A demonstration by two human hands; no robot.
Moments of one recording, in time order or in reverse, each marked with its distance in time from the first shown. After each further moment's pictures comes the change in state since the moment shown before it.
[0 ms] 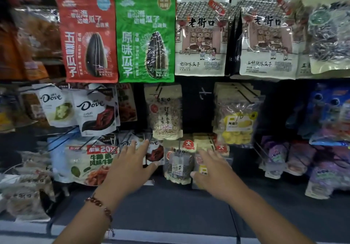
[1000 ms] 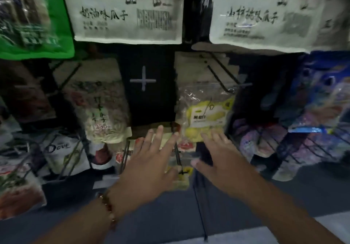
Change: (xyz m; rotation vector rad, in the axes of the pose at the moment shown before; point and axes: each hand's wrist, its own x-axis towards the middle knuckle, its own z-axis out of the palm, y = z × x) left_hand 0.154 0.159 0.103 0.087 -0.084 0.447; right_hand 0.104 0.148 -0.061 -0.132 0.015 0.148
